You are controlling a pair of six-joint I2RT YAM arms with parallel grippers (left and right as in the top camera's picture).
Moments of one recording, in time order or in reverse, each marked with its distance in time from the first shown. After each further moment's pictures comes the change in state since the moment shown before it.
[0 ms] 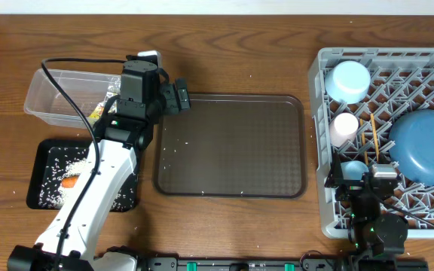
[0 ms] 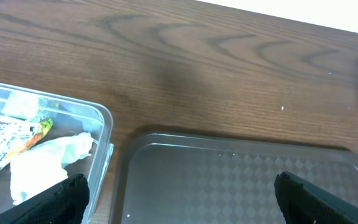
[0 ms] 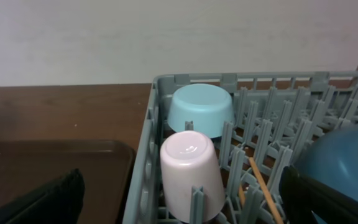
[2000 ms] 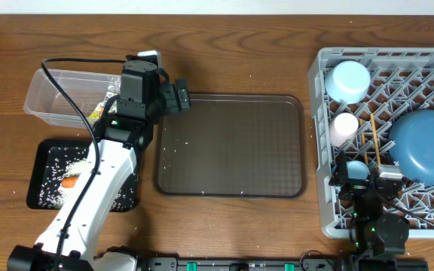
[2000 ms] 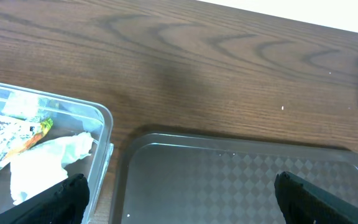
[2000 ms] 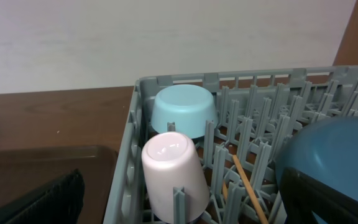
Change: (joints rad) left arm 0.000 0.000 0.000 0.000 0.000 0.000; right arm -0.022 0.000 0.000 0.003 0.049 0.028
